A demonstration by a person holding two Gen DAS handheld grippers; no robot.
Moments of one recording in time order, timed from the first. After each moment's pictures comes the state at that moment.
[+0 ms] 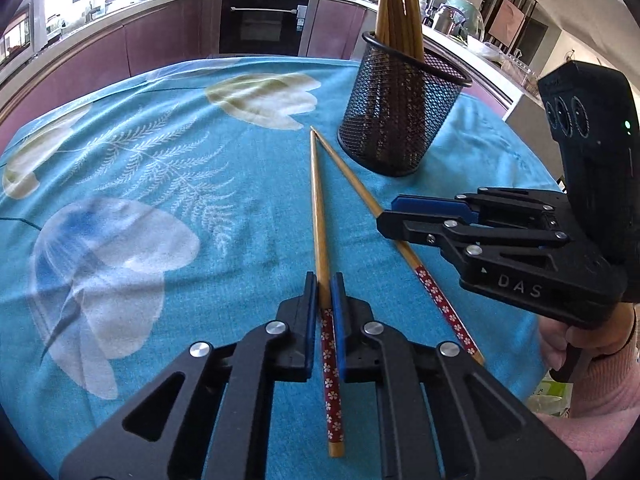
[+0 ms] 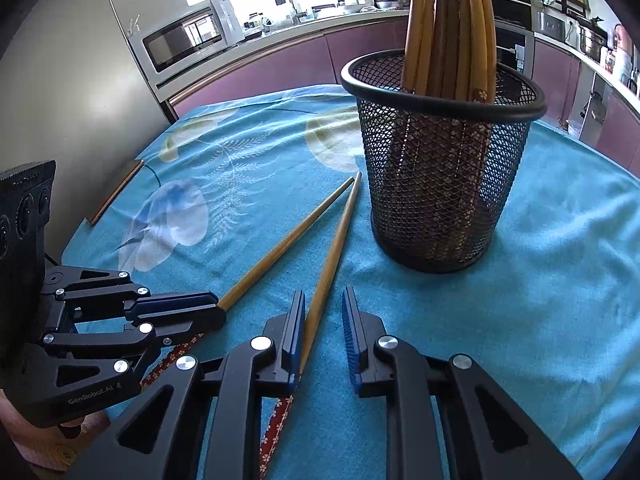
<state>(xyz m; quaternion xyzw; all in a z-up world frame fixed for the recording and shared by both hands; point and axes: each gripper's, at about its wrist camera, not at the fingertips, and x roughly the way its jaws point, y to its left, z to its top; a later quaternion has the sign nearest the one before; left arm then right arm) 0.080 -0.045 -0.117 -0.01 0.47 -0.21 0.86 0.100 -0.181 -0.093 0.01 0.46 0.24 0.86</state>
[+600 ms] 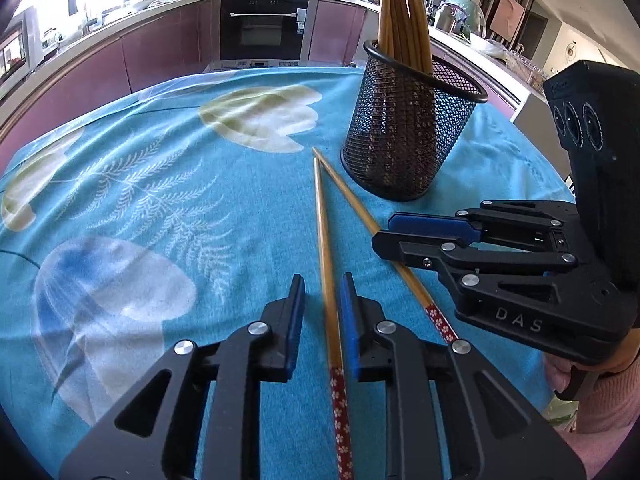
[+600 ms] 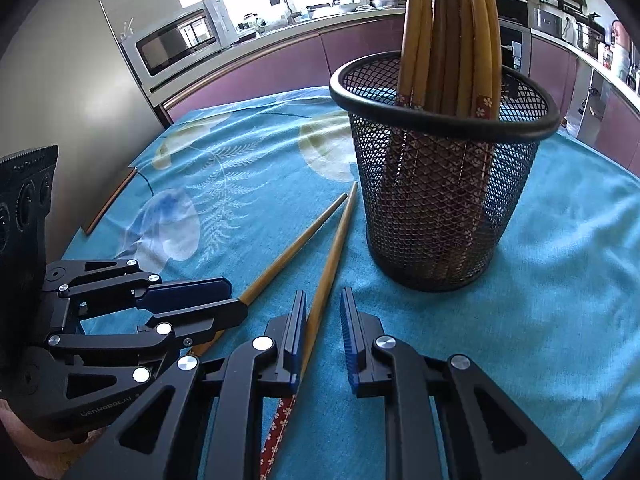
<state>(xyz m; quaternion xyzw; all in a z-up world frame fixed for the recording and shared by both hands) 0.106 -0.058 -0.114 0.02 0.46 -0.20 0.86 0.114 -0.177 -0.094 0.01 0.46 0.23 0.86</state>
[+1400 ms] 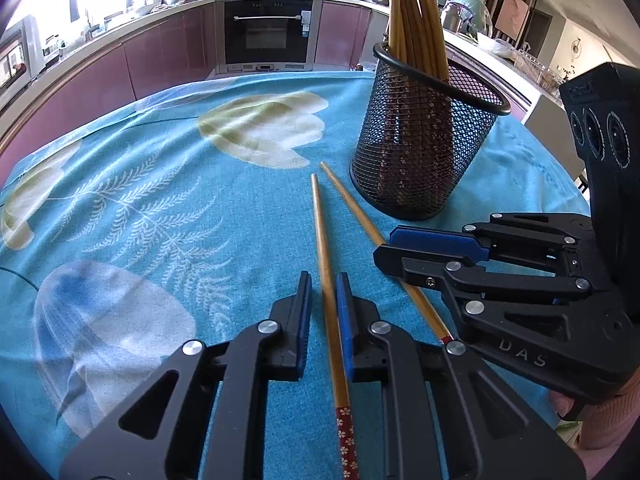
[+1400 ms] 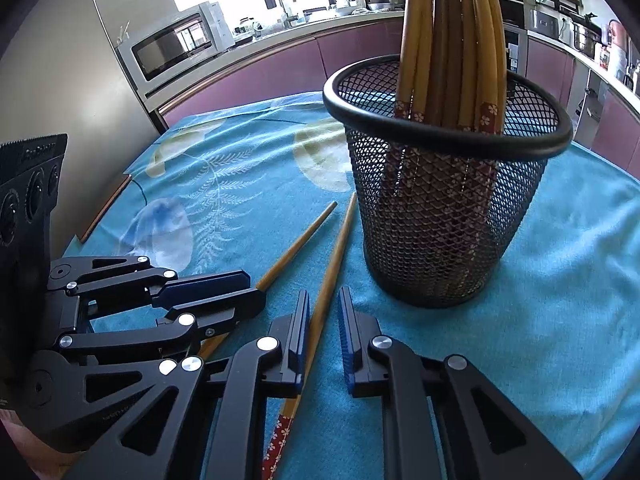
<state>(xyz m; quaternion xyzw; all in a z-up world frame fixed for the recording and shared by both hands) 0.123 -0.066 -0.117 0.03 0.46 -0.18 0.87 0.123 -0.175 -0.095 0.02 0.45 0.23 0.86</state>
